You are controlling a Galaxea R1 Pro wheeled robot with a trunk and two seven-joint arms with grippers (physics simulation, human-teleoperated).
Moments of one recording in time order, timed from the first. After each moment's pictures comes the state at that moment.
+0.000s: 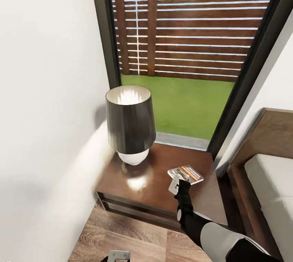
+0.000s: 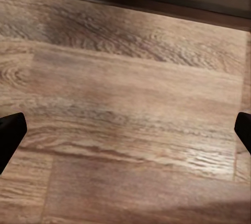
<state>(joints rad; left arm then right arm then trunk) -0.30 -0.12 -0.45 -0.31 0.32 -0.22 0.17 -0.75 0.11 0.62 -0.14 0.60 0.10 -0.59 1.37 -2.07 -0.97</state>
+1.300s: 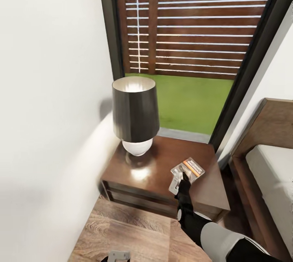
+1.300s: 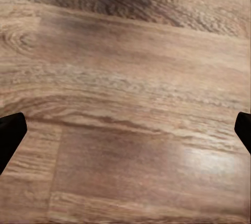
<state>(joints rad) -0.30 -0.12 -0.45 -0.31 0.32 -0.22 0.17 -0.75 0.11 0.62 -0.14 0.60 0.10 -0.59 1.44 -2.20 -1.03</state>
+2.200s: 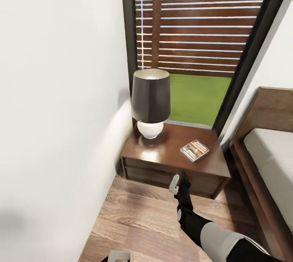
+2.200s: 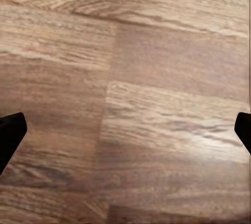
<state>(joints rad) -0.30 -0.12 -0.45 -0.31 0.33 -0.21 0.17 -0.75 0.11 0.62 -0.14 0.61 0.10 -0.59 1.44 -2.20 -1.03</state>
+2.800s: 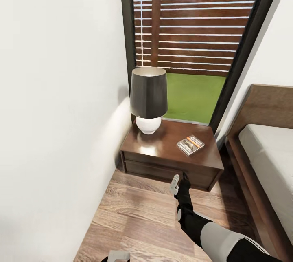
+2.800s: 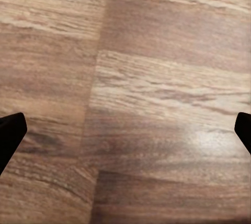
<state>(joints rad) -0.30 -0.12 -0.45 -0.31 0.32 -0.22 0.18 -0.75 0.11 0.62 -0.14 0.60 0.10 -0.59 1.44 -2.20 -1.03</state>
